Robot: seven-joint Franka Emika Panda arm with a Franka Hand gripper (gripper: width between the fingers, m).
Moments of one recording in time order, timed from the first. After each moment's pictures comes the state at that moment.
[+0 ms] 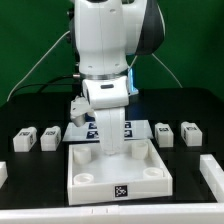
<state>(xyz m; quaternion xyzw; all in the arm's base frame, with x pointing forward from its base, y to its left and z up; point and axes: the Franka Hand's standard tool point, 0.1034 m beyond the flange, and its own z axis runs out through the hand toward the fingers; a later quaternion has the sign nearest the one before) 0.436 -0.014 0.010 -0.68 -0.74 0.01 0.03</state>
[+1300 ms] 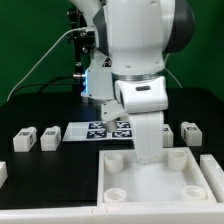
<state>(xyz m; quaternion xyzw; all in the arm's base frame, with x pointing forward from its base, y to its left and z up) 0.496 0.057 0.018 -0.71 -0.71 0.00 0.04</state>
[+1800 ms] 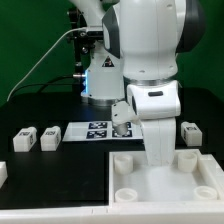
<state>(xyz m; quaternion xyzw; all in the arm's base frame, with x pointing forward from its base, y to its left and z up) 0.496 0.065 0.010 -0.70 -0.71 0.01 0.05</state>
